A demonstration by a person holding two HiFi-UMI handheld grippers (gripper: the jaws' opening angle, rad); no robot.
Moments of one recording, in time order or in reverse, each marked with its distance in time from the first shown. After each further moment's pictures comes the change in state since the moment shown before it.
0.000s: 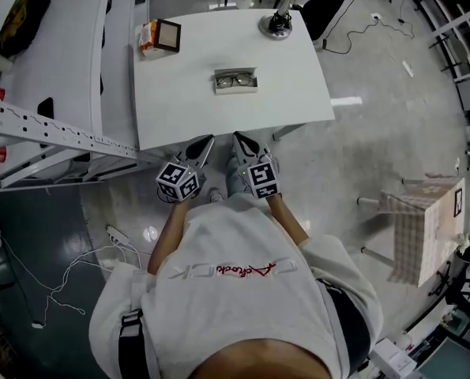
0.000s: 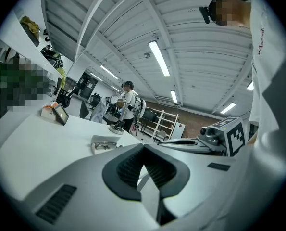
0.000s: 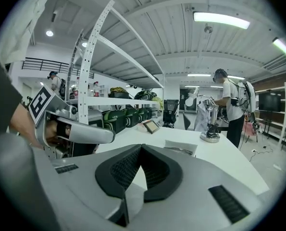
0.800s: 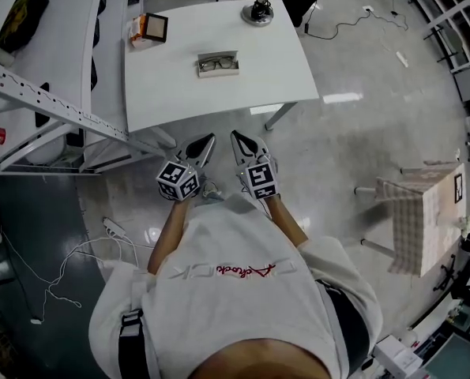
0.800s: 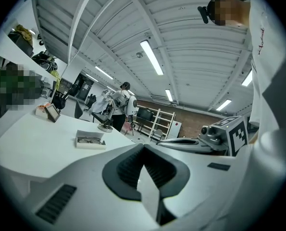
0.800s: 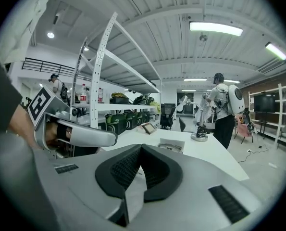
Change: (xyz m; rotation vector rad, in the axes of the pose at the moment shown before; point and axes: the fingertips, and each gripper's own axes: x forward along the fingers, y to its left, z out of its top) left arm -0.011 -0.099 -0.023 0.040 -0.006 -0.020; right arm -0.101 0.006 -0.007 0.000 -0.050 -0.028
